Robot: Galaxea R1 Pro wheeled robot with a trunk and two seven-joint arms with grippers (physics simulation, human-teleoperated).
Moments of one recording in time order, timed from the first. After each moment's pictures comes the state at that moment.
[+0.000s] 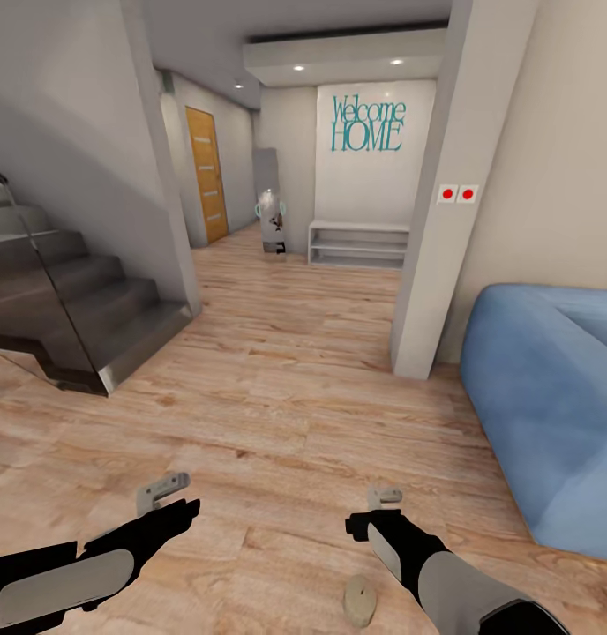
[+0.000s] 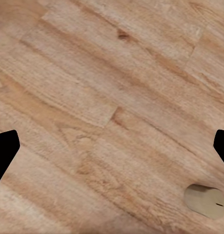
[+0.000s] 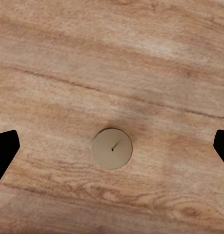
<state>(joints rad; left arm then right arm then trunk) -0.81 0.72 -1.50 -1.62 1.76 -0.27 0.96 -0.72 0.13 0.27 -0.23 -0.25 0.29 -0.19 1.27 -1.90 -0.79</state>
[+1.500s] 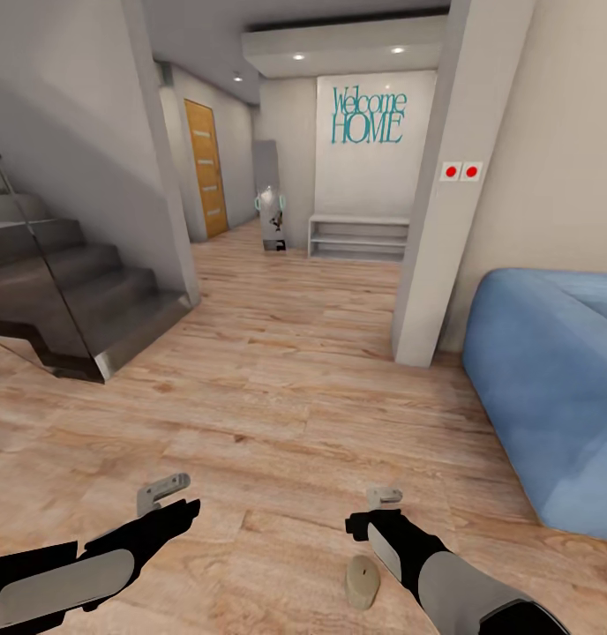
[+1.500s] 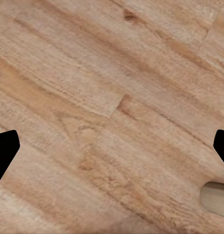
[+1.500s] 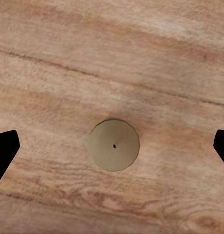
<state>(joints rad) -0.81 0.72 -1.50 -1.62 1.76 -0.27 0.96 -0.72 0.13 0.27 -0.23 -0.25 0.29 -0.19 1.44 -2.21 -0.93</state>
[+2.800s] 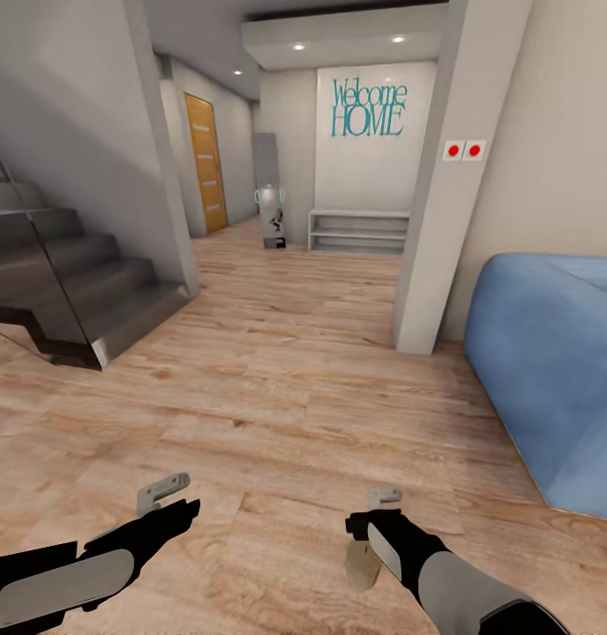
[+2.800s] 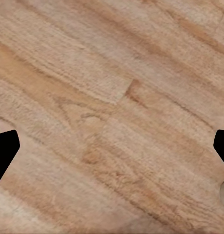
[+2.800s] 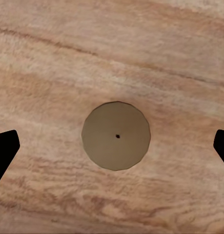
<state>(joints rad) -0.81 0.72 -1.50 -1.62 1.76 -0.27 0.97 -0.72 0.13 0.27 -0.23 -0.25 0.29 -0.19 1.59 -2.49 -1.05</state>
